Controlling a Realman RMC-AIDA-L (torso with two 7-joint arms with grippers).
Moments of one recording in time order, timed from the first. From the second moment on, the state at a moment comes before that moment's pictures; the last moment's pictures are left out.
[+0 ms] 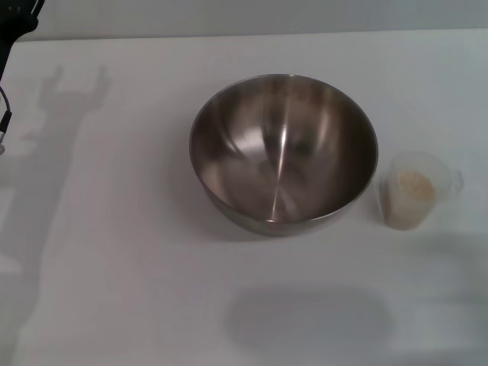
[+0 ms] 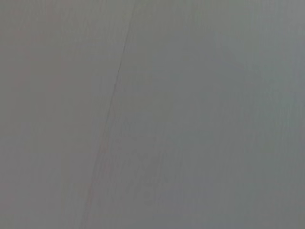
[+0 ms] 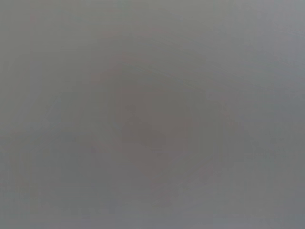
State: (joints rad) left arm -0.39 -2.06 -1.40 -0.58 2.78 0.89 -0.30; right arm 0.04 2.09 0.47 0.26 -1.95 -1.65 0.02
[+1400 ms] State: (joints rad) left arm -0.41 -2.06 -1.43 -0.55 2.78 0.90 -0.30; right arm -0.01 2.09 0.35 0.28 -1.95 -1.64 -0.02
